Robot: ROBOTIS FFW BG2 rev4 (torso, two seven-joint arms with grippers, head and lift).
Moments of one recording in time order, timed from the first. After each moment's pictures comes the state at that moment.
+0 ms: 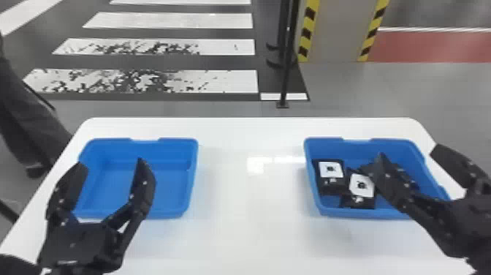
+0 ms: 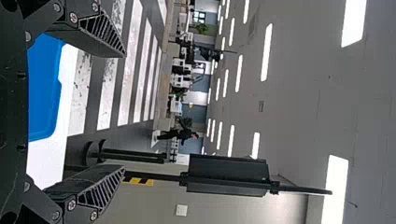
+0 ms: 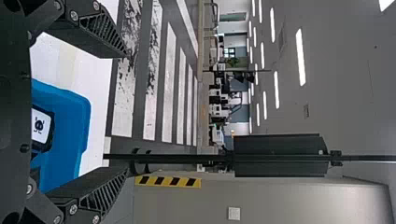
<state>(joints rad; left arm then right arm) 0.74 0.02 -0.01 -2.28 0.10 -0.21 0.03 0.70 -0.20 -0.17 -2.51 -0.27 0.27 0.15</state>
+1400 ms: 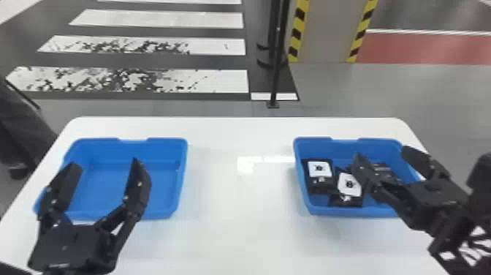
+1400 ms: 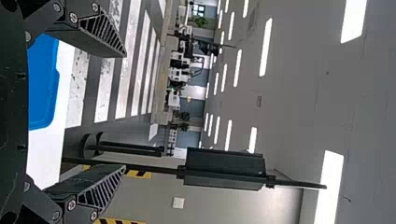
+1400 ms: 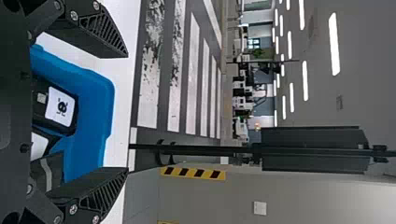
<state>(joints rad) 0.73 0.03 -0.03 -2.26 0.11 -0.23 0.03 0.50 -0.21 -0.17 -2.37 -0.25 0.48 0.15</state>
